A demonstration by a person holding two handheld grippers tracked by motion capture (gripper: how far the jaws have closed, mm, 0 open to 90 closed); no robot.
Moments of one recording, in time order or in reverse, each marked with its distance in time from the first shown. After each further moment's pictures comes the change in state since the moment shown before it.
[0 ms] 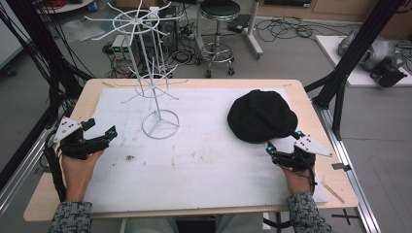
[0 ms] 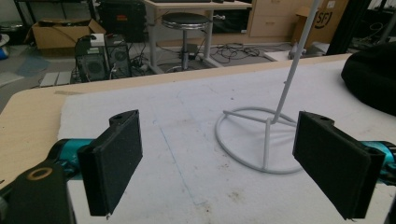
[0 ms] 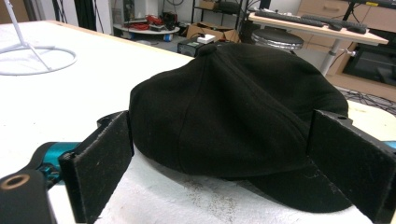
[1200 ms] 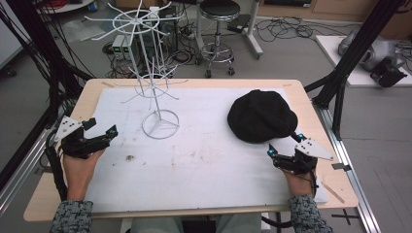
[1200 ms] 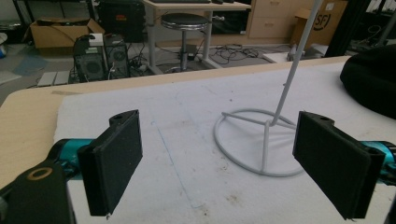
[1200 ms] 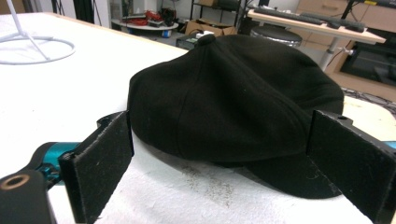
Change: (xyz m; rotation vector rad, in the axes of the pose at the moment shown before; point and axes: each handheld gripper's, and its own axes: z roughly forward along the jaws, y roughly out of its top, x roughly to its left) left arm 0.000 0.000 0.004 -0.002 -0.005 -0.010; right arm 0.000 -0.007 -0.006 0.008 -0.008 -0.015
